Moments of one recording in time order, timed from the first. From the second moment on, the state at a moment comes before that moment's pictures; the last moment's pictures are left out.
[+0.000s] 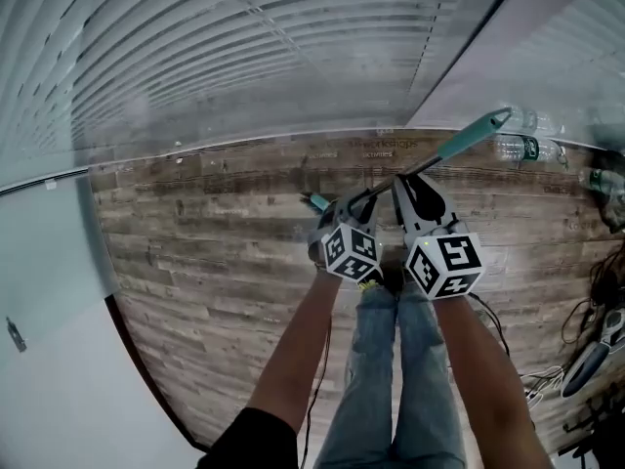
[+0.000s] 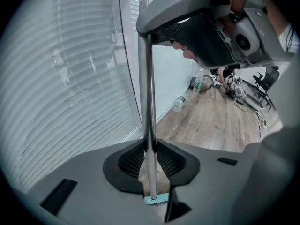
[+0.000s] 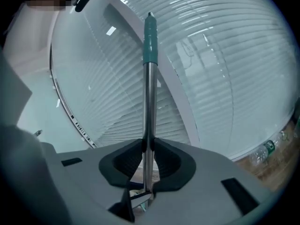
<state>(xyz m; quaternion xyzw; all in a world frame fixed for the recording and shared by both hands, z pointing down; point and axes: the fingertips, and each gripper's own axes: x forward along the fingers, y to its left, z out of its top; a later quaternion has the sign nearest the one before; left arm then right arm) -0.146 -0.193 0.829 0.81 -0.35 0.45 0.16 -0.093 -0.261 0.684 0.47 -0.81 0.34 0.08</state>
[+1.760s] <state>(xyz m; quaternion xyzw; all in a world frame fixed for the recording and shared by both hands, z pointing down) -0.121 -0.273 0.795 0.83 -0.39 0.32 0.24 -0.092 -0.322 0.652 0.43 -0.86 0.23 0.13</state>
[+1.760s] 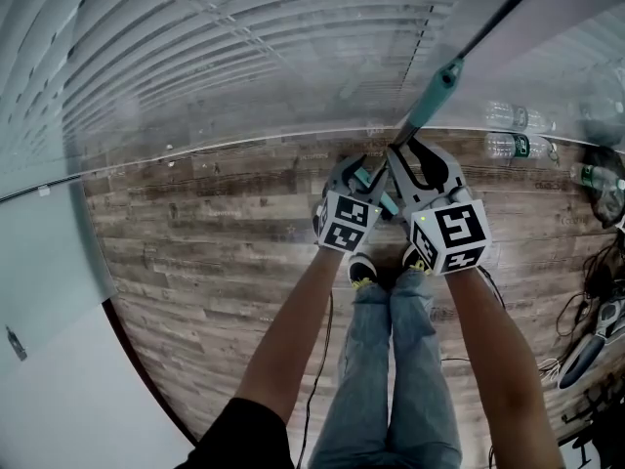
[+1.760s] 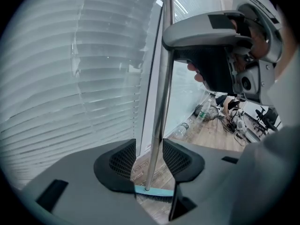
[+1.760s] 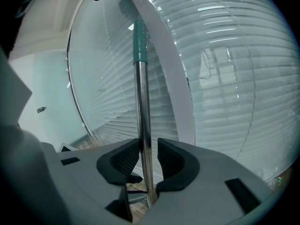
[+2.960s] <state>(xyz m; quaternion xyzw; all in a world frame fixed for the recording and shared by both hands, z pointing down) -0.140 -0.226 0.617 0.86 -0.39 0.26 0.21 -0.051 -0.265 0.512 0.40 -0.88 0.17 0.16</state>
